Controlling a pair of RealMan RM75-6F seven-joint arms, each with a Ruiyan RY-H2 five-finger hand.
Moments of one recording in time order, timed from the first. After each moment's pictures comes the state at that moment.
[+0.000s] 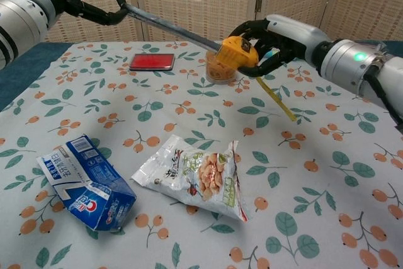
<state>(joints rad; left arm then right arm) -0.73 -1.56 -0.43 -1.51 1.04 1.14 -0.03 0.79 -1.62 0.25 -1.22 -1.31 0.93 0.37</state>
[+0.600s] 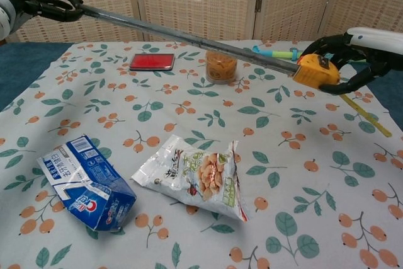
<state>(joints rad) -0.70 -1.50 -0.49 -1.30 0.91 0.96 -0.28 0.63 -1.37 0.10 -1.31 -1.42 0.97 0.48</state>
